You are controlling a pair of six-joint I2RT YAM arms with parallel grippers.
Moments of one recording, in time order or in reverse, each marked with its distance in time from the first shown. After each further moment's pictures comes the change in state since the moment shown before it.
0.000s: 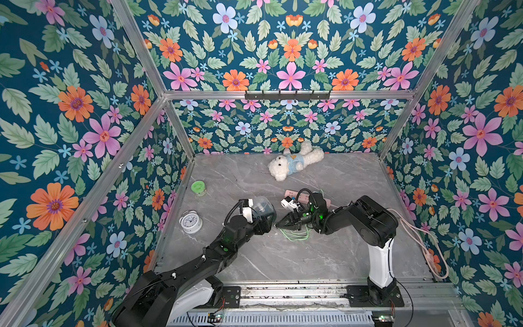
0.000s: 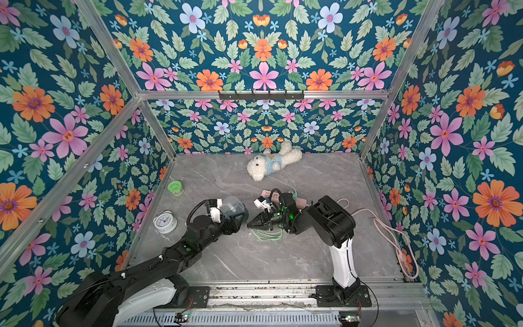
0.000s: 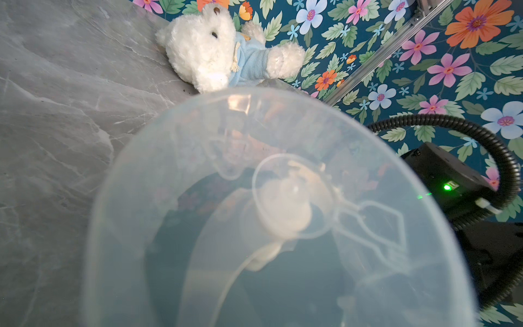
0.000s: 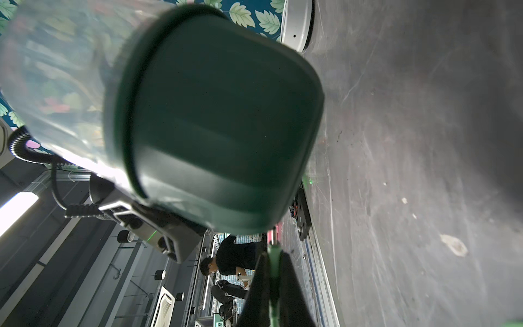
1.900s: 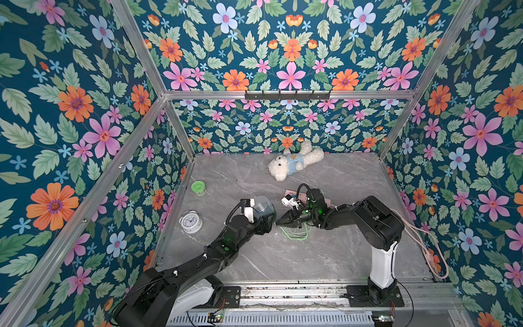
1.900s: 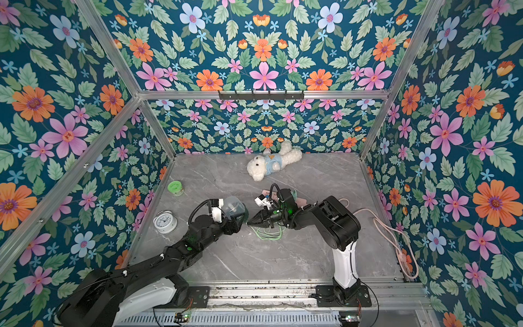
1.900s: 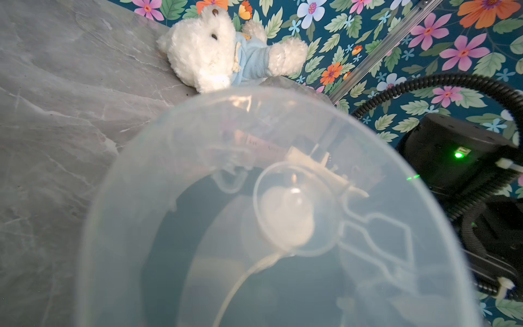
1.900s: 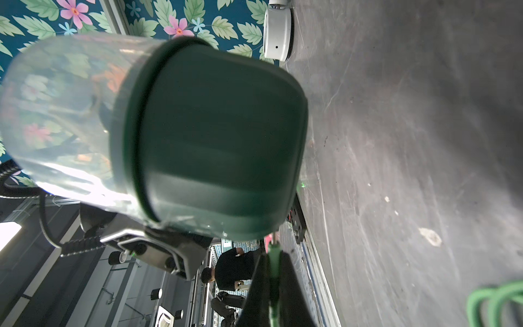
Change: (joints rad) left arm -0.022 0.022 0.009 -0.010 -0.024 0.054; right arm -0.014 -0.048 0.051 -0.280 0.052 -0.108
